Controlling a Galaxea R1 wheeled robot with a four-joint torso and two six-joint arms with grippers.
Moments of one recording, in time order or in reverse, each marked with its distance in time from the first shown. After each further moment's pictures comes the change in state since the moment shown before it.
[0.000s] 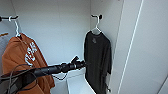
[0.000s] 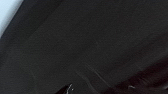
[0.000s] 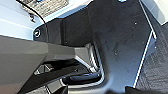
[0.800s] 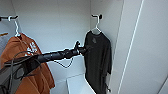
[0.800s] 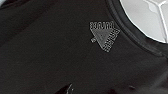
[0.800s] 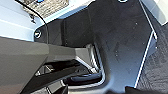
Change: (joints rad) left arm -0.201 0.081 -0.074 -0.003 -0.067 -0.261; right arm 0.001 0.002 0.000 0.003 0.004 0.000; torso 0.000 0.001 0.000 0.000
